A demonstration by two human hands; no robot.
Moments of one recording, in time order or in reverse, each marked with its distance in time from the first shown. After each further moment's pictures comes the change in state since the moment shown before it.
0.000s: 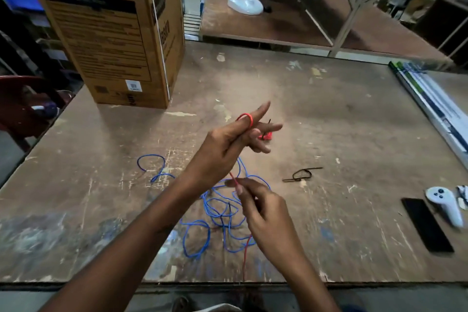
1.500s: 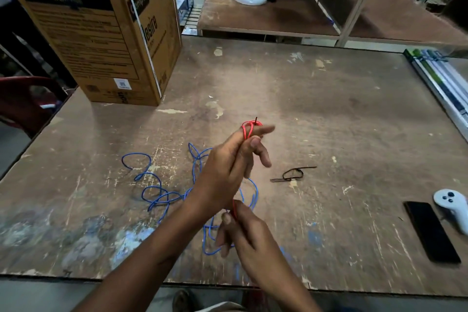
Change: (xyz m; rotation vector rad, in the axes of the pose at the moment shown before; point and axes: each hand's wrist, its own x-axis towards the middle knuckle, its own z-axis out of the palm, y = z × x) left_hand 0.012 -0.003 0.087 0.152 0.166 -0.185; right_hand -0.024 0.055 -0.042 0.287 -0.291 0.016
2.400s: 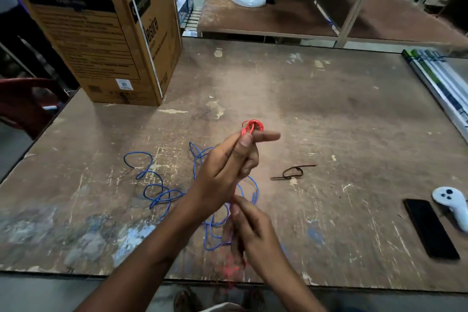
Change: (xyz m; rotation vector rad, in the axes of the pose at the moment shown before) left_hand -0.013 0.008 -0.004 -0.223 -0.013 -0.010; right_hand -0.001 0.000 -0.001 0.185 0.064 0.111
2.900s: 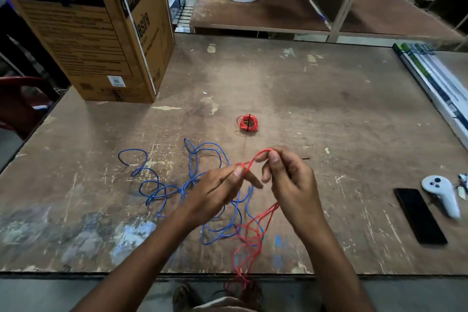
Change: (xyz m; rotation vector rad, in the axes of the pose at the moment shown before) left_hand -0.036 -0.040 -0.014 0.284 -0.221 -0.150; right_hand 0.021 -0.066 -0.052 -0.120 0.302 -0.246
